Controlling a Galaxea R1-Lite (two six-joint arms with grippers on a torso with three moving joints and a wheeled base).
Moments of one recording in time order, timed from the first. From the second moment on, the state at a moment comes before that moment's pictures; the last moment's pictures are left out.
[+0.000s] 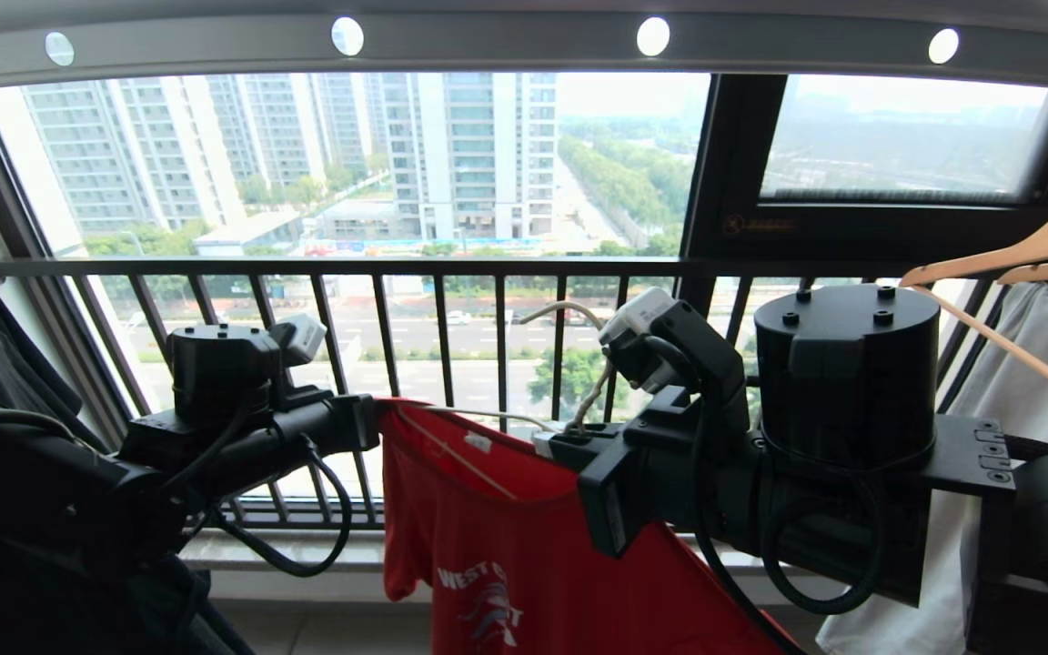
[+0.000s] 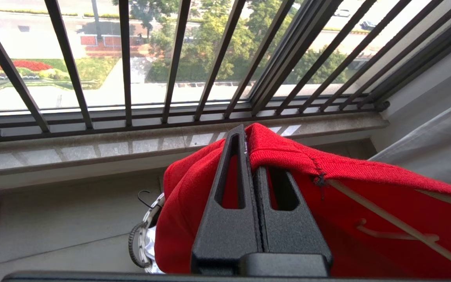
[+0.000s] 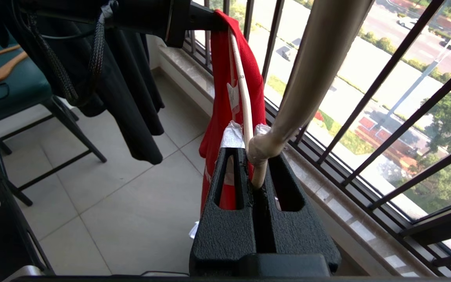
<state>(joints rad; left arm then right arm) -0.26 1.81 -0.72 -0.78 -0.18 -0.28 0.85 1.66 -0.93 -0.47 -0.04 -0.01</state>
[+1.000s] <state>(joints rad) -0.36 1.77 -0.57 -0.95 -0.21 -0.20 0.85 1.79 -0.92 -0.92 -0.11 0.06</state>
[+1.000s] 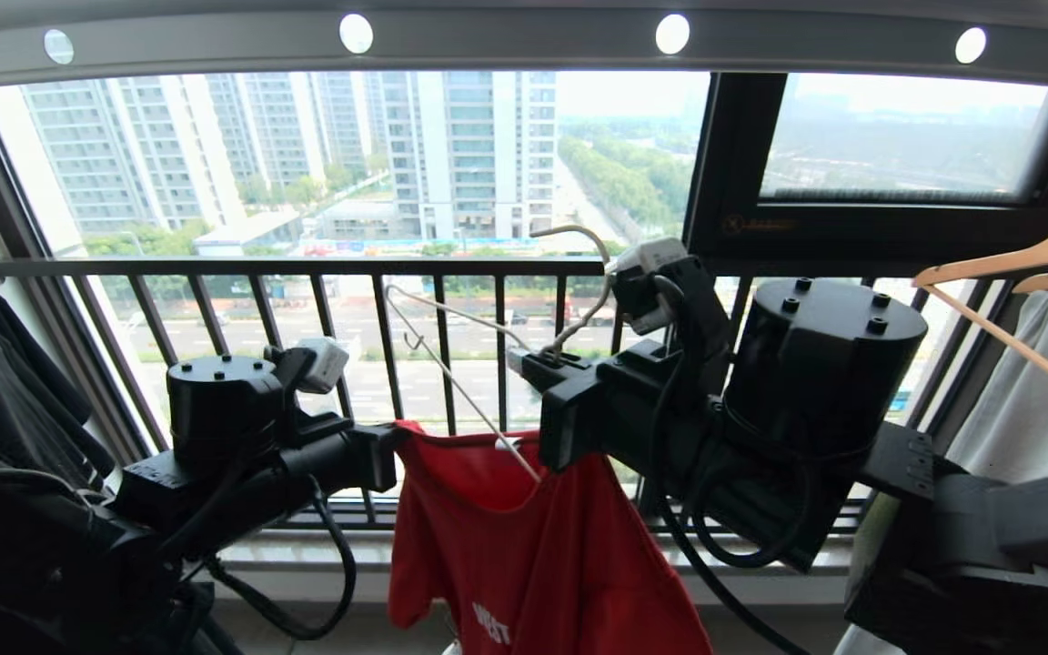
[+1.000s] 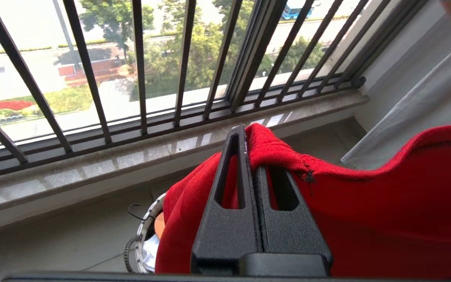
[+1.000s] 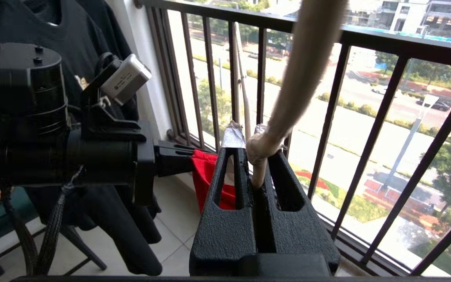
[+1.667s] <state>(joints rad) -0.56 1.64 -0.44 -0.90 -0.22 -0.06 0.85 1.91 -0.95 -1.13 -0.15 0.08</state>
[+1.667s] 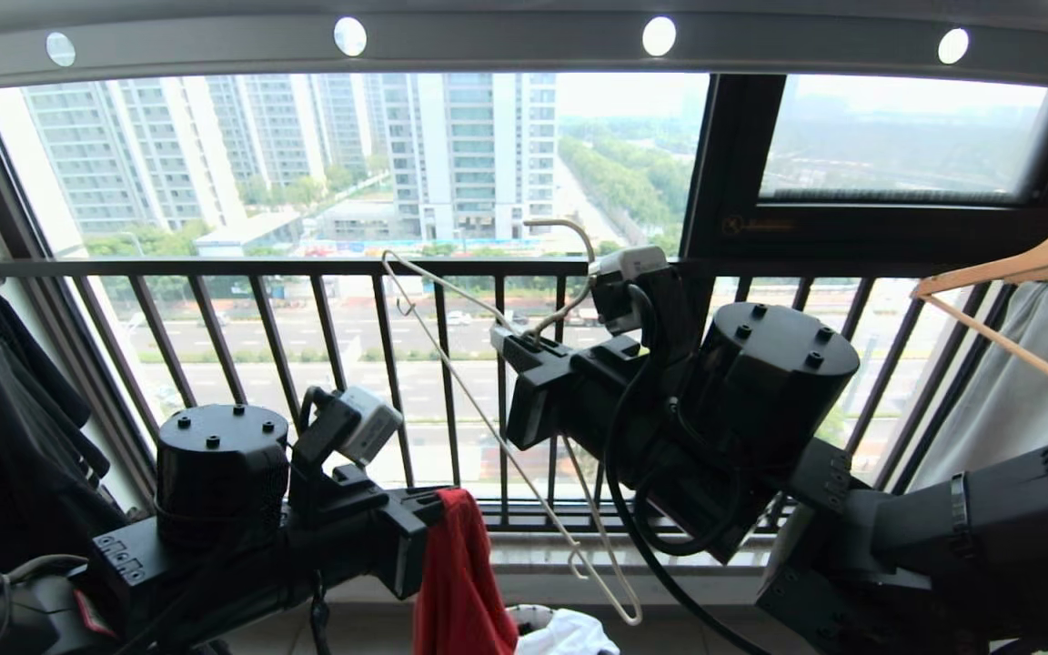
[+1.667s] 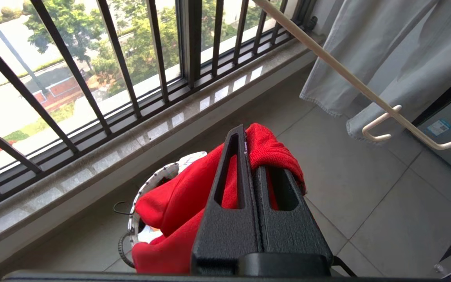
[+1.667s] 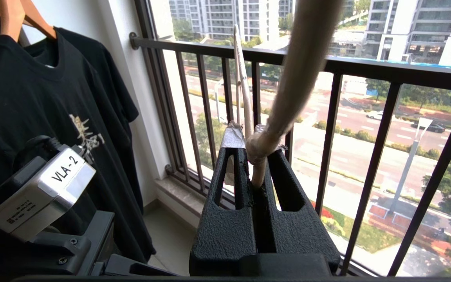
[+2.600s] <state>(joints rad) -0.47 1.97 -0.61 -0.95 -0.13 0.16 0.75 1.86 -0.91 -1.09 -0.25 -0.11</state>
